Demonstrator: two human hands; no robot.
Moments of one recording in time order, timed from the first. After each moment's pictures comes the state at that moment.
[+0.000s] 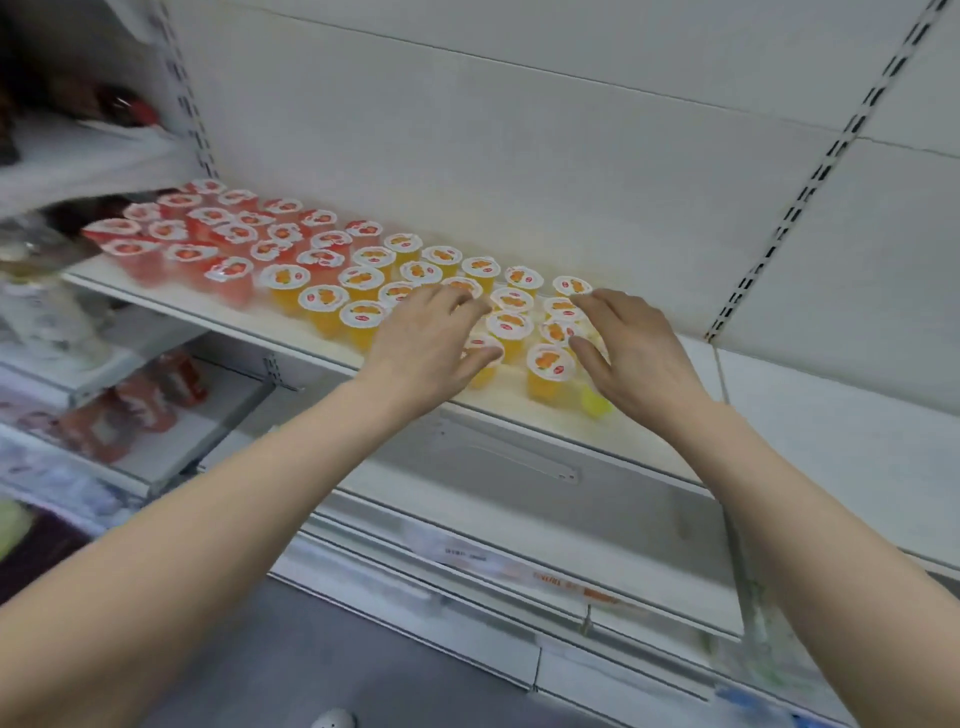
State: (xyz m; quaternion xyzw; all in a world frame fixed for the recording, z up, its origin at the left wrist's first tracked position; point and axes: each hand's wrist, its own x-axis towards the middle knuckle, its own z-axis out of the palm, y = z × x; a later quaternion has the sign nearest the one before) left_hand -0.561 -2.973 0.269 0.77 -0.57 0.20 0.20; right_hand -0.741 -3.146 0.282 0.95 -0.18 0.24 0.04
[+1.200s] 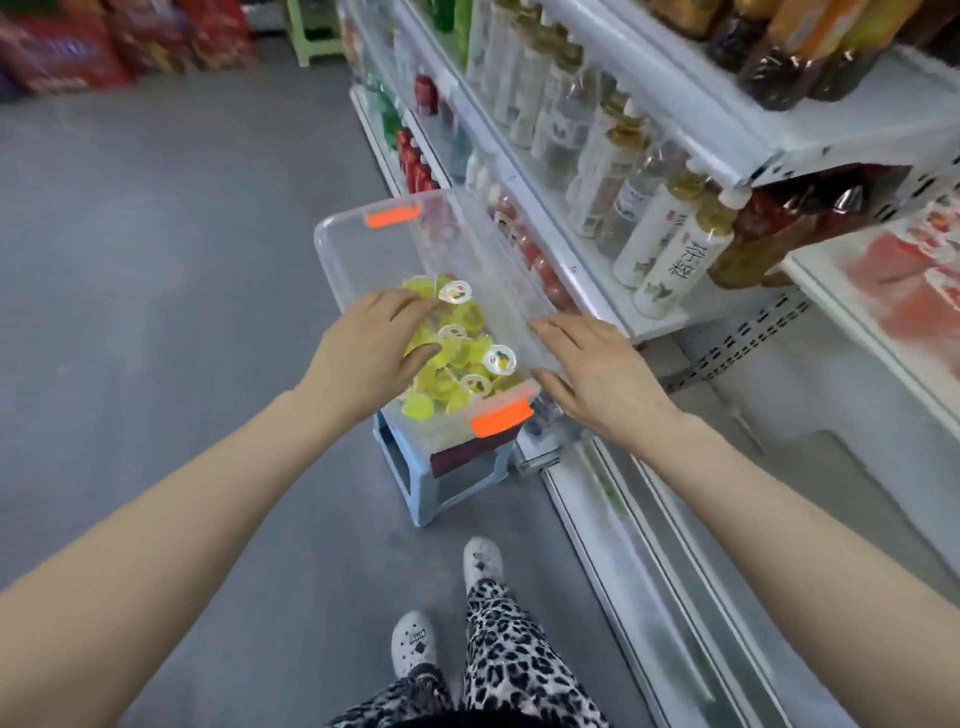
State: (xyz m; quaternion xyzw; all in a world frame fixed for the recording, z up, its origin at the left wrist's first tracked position) left_hand -0.241 -2.373 0.126 0.96 -0.19 0.14 0.14; right_hand -0.238 -2.650 0.139 0.95 0.29 0.08 -0.05
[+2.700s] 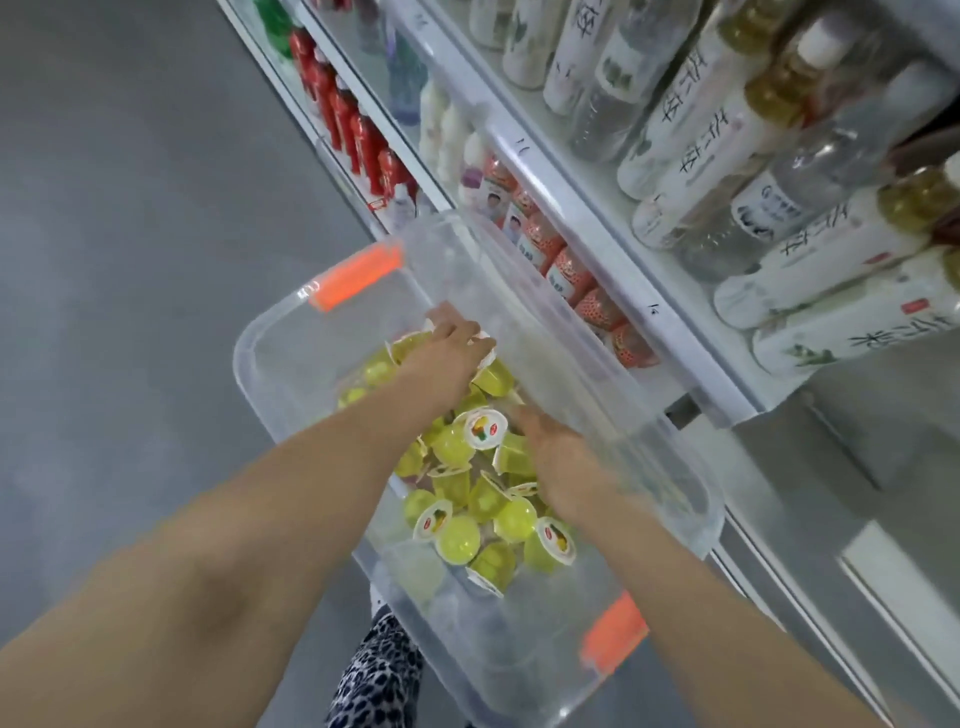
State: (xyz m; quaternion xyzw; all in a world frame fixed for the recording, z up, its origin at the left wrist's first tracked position) left_hand 0.054 -2.386 -0.070 0.93 -0.30 -0.19 0.03; right_hand -0.077 -2.540 -0.047 0.96 0.02 -0.27 -0.05
